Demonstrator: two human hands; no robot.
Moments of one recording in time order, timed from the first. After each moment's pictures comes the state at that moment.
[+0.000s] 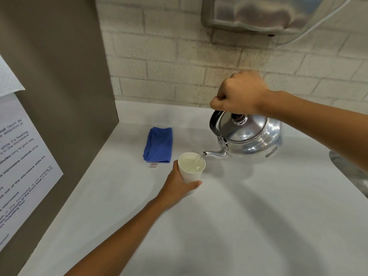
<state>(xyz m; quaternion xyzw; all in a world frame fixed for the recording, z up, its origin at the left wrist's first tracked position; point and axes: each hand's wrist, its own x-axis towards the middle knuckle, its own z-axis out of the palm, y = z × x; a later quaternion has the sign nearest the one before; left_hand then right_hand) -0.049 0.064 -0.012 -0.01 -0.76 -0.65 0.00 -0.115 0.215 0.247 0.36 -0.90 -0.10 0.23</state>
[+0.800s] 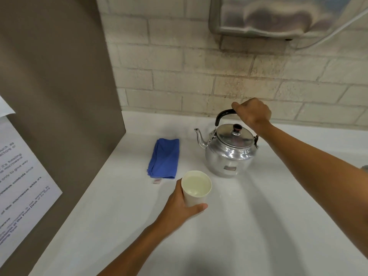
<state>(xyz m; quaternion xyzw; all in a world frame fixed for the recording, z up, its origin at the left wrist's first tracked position) -0.046 0.058 -0.014 -0.01 -0.78 -0.62 0.00 -0.239 0.239 0.167 0.01 -0.94 0.28 0.18</state>
